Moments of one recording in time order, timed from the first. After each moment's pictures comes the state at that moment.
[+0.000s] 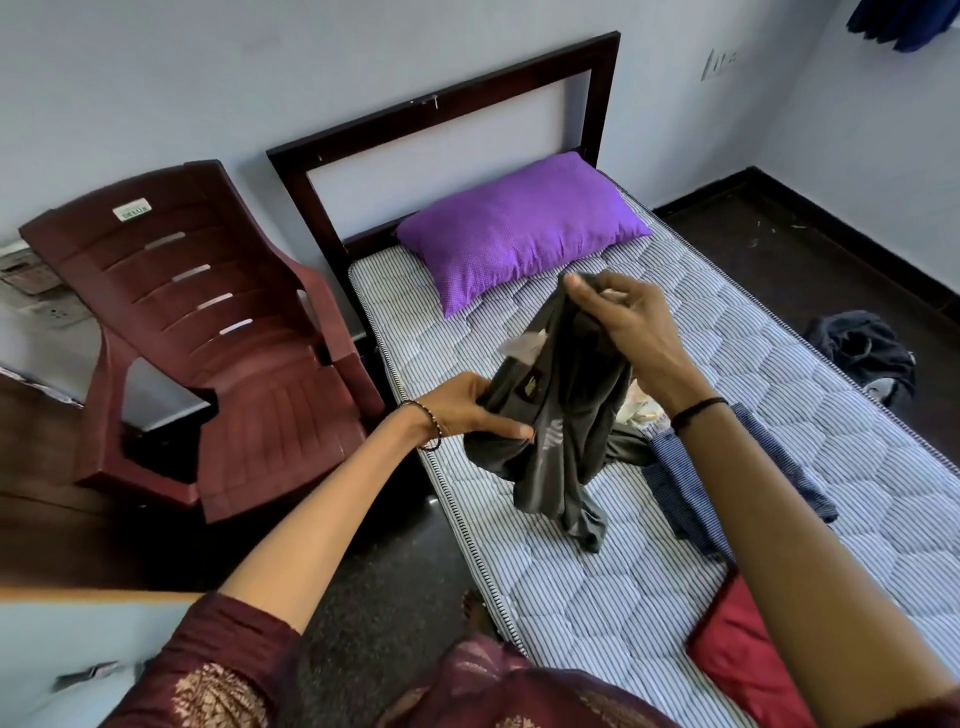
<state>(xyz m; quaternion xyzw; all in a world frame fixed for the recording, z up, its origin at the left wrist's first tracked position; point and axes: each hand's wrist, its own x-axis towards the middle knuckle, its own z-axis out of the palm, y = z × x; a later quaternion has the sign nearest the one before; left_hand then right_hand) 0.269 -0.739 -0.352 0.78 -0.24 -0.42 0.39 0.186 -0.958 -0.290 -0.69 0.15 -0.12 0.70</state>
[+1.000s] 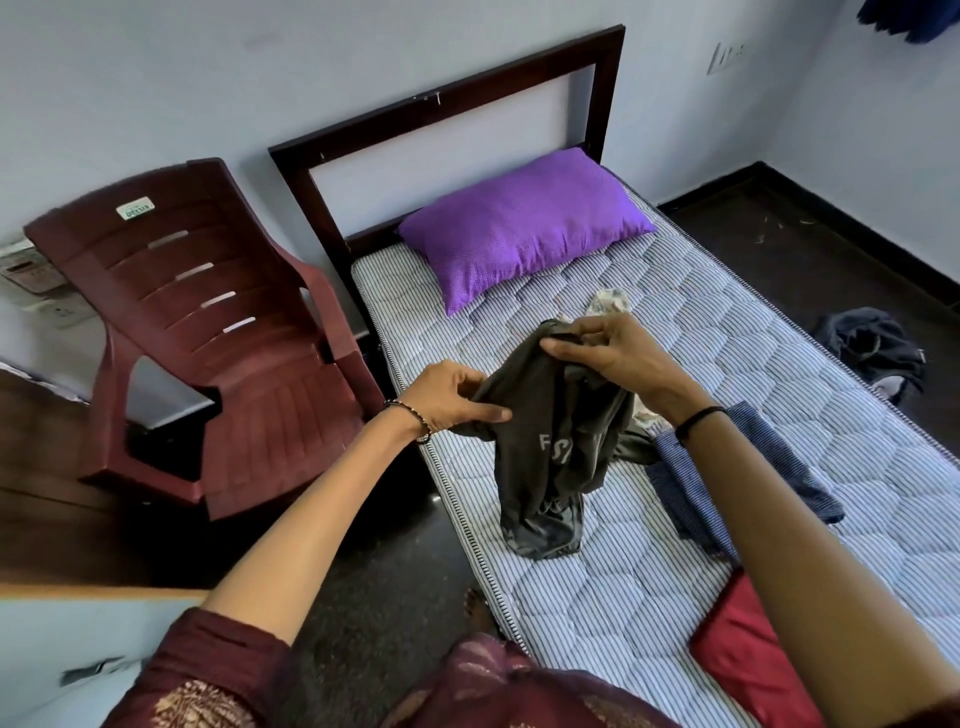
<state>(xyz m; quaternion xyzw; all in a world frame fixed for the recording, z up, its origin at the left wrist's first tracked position) 0.278 -0.726 -0.354 0.83 -0.24 -0.33 0.40 0.185 -0.964 -0.321 -0.75 0.12 0.04 0.64</state>
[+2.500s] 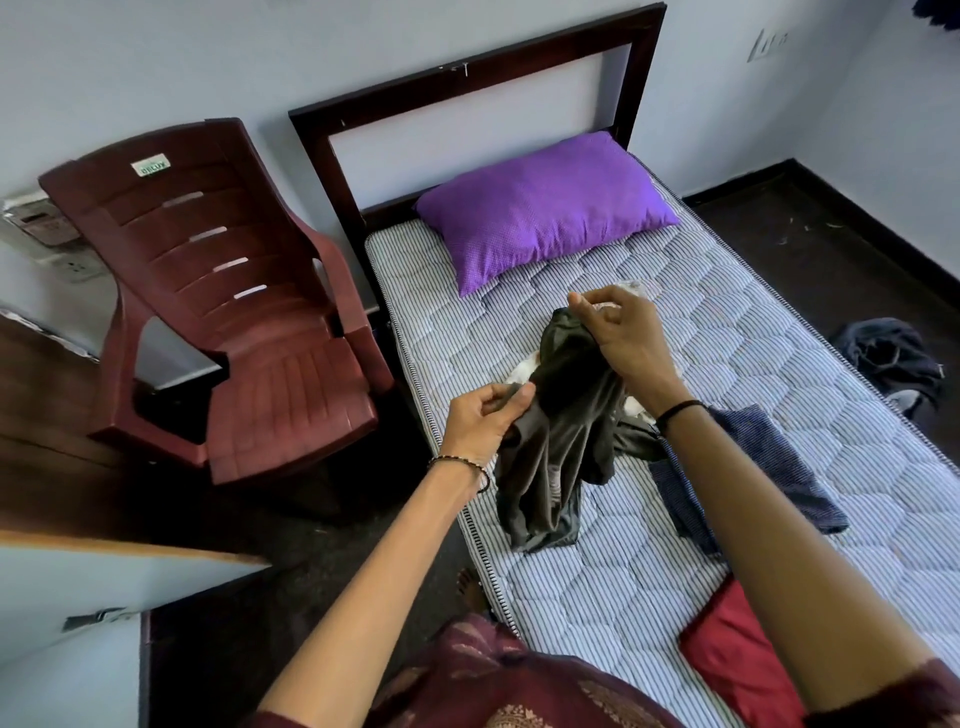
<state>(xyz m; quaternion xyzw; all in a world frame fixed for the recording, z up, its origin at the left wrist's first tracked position) 0.193 -0.749 -0.370 0.67 0.05 -0.24 0.70 0.212 -0.953 -0.346 -0.78 0.21 -0.11 0.58</state>
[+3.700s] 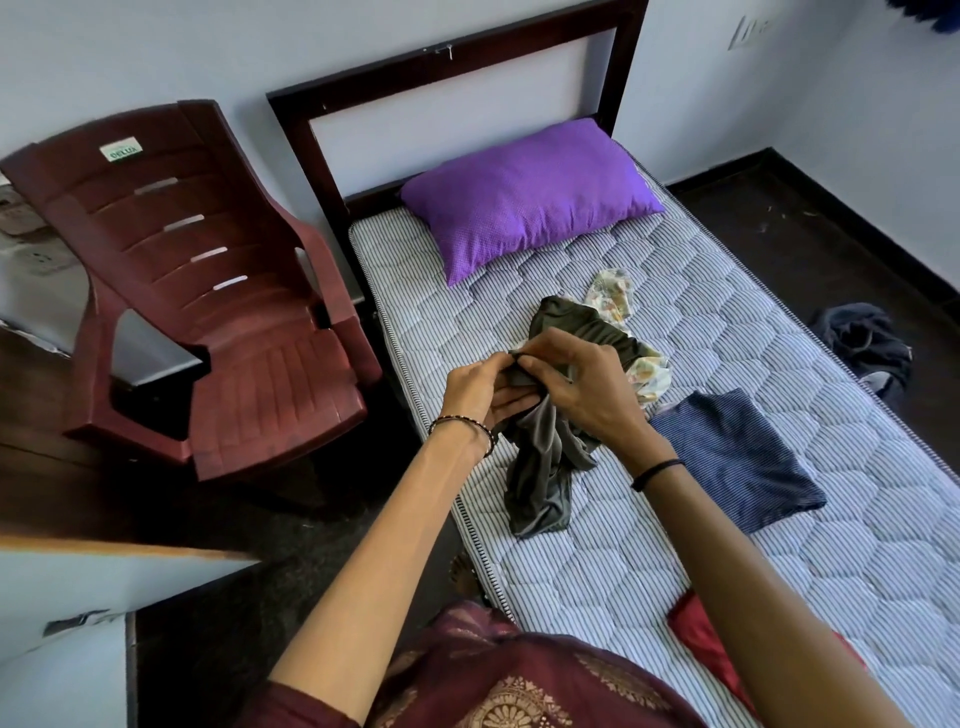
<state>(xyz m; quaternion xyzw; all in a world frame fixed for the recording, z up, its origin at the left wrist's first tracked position) 0.204 -0.761 -0.334 0.56 0.17 -0.30 0.76 0.156 -0.897 -0.344 -0.85 0.03 -0.12 0.52</state>
